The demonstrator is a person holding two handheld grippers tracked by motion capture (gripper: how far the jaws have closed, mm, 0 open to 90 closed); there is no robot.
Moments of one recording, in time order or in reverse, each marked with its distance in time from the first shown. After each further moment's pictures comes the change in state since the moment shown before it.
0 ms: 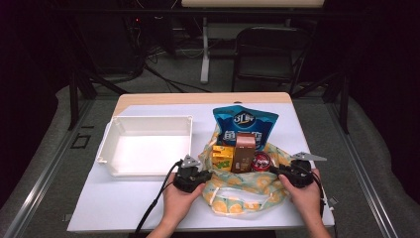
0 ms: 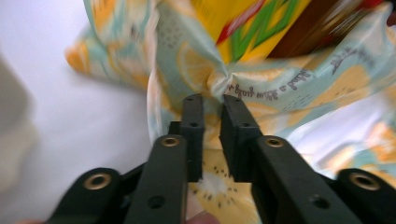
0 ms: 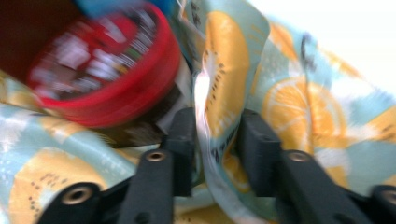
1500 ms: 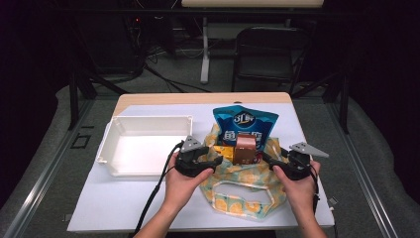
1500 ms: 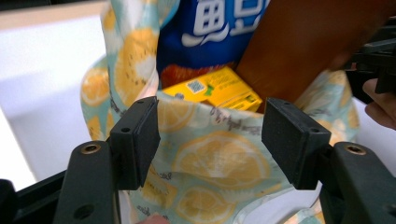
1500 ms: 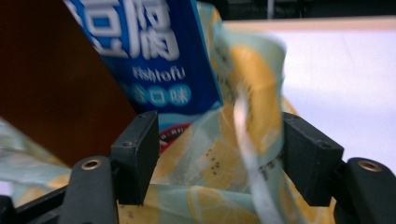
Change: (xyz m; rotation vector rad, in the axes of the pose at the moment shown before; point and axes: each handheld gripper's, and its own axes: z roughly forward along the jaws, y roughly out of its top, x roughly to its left) left arm -0.019 0.061 -0.017 -0.093 0.012 0.070; right arm 0.038 0.036 -0.014 -0.187 -0.058 -0.019
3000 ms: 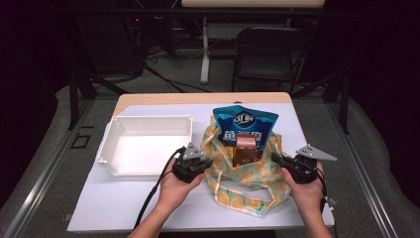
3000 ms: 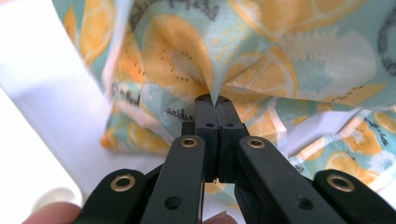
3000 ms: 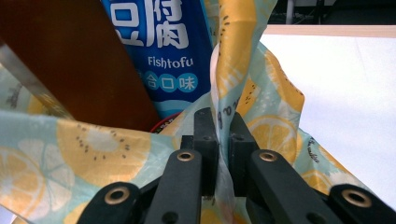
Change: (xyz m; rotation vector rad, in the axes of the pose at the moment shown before) left arm 0.015 -0.030 0.004 0.124 -0.008 0.123; right arm -0.012 -0.006 -0.016 -0.027 0.082 -0.043
